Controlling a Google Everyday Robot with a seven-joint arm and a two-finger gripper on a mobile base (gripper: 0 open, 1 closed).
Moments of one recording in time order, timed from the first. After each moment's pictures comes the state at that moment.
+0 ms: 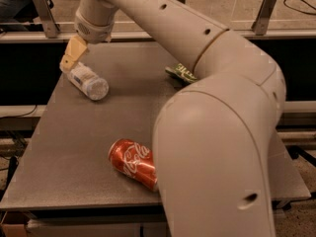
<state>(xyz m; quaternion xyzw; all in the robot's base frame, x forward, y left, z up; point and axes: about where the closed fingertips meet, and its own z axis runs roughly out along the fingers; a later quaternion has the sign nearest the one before) 0.700 0.198 0.895 -0.51 0.82 0.12 0.23</state>
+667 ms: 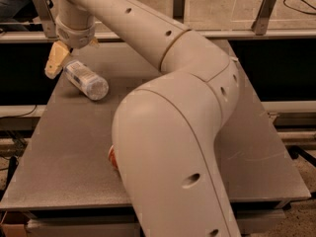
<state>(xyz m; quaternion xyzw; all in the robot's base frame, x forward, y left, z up) 0.702 0.244 0.872 -0.50 0.84 0.10 0.19</state>
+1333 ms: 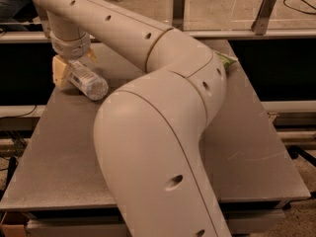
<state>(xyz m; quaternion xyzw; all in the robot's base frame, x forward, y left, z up) 0.688 0.244 0.840 -0.47 0.87 0.04 0.13</state>
